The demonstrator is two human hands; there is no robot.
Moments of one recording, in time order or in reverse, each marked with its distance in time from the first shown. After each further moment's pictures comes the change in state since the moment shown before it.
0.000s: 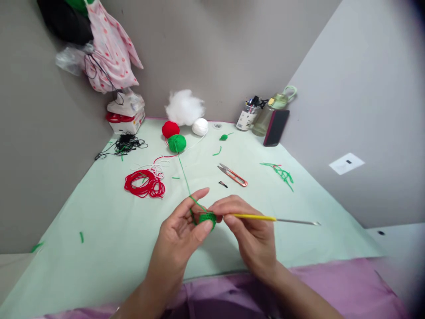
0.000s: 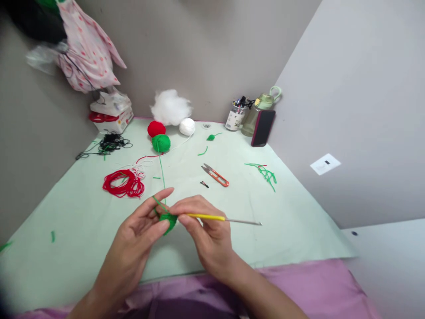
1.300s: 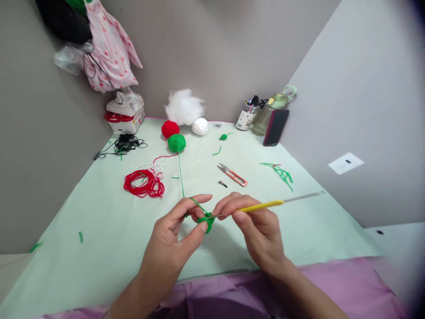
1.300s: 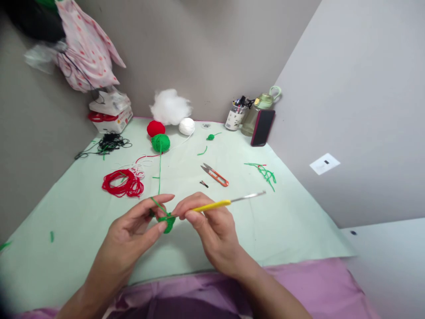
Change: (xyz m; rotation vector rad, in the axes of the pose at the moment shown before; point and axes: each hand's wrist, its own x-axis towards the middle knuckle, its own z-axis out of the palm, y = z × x) left_hand 0.004 0.006 -0.017 0.414 -0.059 0.148; right_hand 0.007 -0.001 -0.014 0.118 -0.109 0.037
